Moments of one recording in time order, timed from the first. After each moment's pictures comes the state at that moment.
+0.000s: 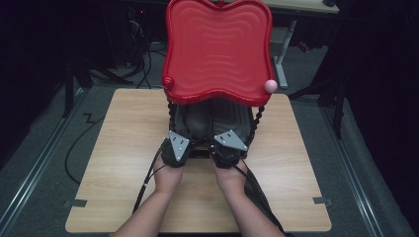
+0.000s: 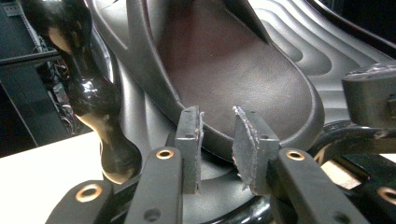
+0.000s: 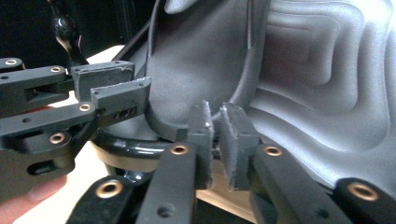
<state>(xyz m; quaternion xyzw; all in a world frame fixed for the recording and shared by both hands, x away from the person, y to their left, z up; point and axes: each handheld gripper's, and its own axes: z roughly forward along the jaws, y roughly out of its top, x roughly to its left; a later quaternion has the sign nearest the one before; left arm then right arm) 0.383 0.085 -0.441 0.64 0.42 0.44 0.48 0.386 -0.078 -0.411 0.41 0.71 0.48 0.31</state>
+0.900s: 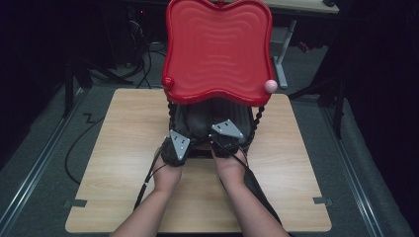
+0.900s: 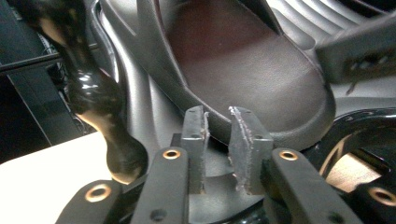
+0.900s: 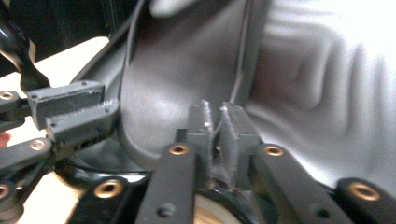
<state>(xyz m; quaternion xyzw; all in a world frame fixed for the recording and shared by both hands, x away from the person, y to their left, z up) 0.385 0.087 -0.442 0.65 0.41 0.45 0.46 0.411 -0.073 -0.399 0.41 0.72 0.45 0.33</state>
